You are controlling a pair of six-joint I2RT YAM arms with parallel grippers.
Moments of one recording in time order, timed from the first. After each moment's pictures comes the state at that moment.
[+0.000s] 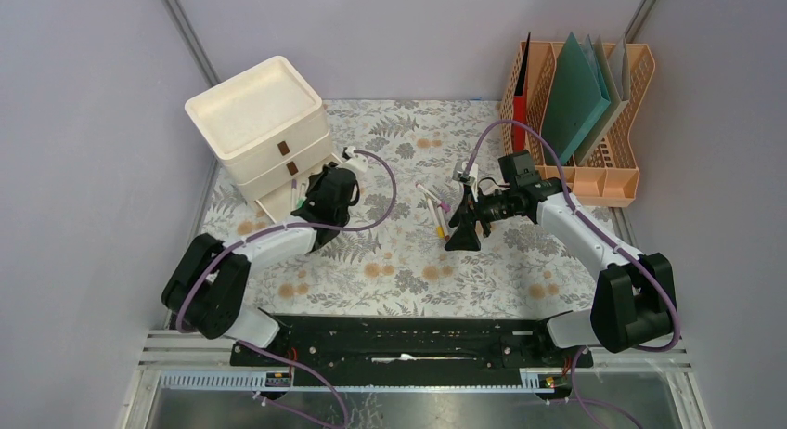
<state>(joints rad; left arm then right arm) -0.57 1.43 0.75 0.21 -0.76 0.43 0.31 1.38 0.97 -0.65 -1.04 -0.51</state>
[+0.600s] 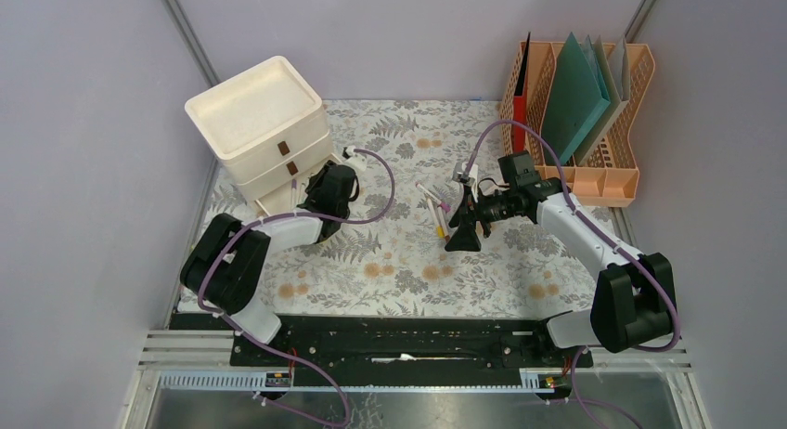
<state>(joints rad) -0.50 1.60 0.78 0.31 -0.72 0.47 0.31 1.38 0.97 -0.65 -1.04 -0.52</state>
